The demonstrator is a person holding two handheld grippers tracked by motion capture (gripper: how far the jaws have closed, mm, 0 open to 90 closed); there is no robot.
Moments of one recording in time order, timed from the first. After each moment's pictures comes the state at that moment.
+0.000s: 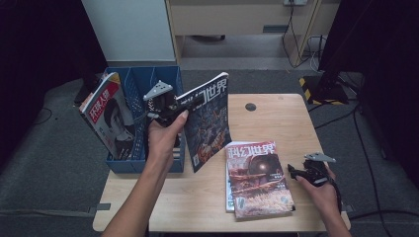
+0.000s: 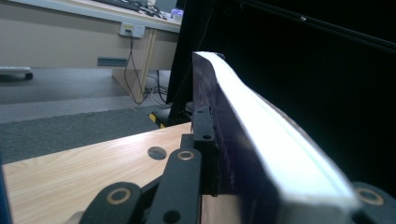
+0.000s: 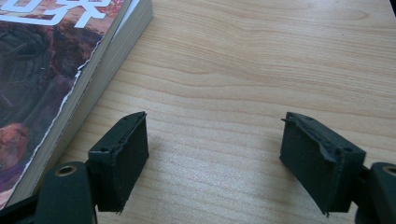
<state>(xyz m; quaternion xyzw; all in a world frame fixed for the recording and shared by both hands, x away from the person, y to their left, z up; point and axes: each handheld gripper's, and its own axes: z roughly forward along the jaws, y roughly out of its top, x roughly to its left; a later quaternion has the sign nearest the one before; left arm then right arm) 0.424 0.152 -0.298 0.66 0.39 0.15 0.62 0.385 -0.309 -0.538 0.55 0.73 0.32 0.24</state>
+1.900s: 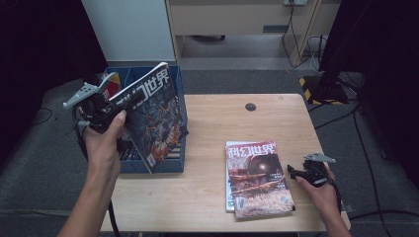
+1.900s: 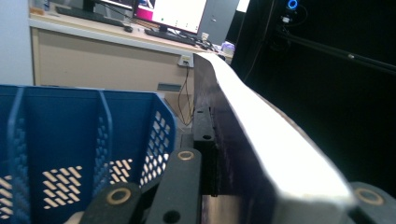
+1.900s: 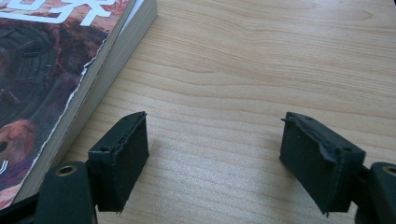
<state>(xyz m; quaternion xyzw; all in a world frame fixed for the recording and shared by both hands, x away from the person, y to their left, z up) 0.371 0.275 -0.260 0.60 0.45 0.23 0.62 0.383 -0.308 -0.537 0.55 0.73 0.32 0.24</state>
